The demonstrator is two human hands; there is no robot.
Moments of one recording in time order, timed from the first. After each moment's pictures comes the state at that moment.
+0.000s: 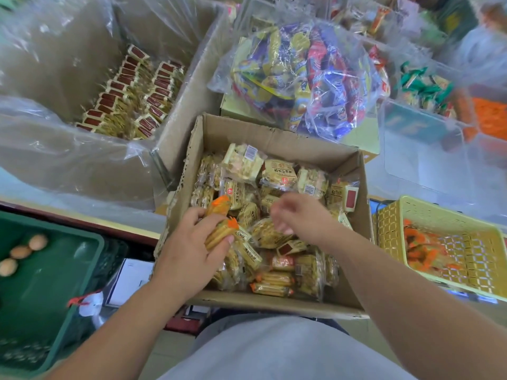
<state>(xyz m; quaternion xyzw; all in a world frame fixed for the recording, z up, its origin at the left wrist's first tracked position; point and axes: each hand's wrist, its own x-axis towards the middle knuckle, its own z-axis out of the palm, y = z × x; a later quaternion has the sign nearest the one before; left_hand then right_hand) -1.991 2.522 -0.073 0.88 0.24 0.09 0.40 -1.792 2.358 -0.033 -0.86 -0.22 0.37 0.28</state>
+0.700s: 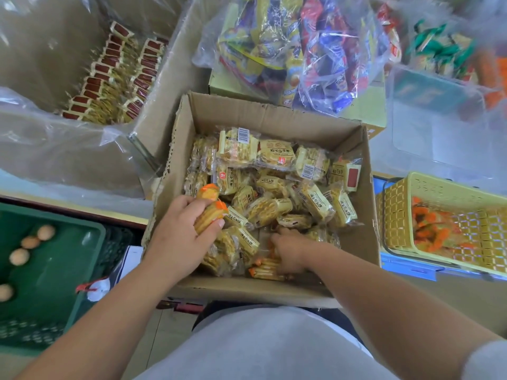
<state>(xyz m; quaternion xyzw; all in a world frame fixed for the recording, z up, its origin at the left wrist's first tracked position) -1.982 2.525 -0.078 0.88 0.28 0.02 0.39 -1.821 2.320 -0.140 -0.79 -0.38 0.45 -0.13</state>
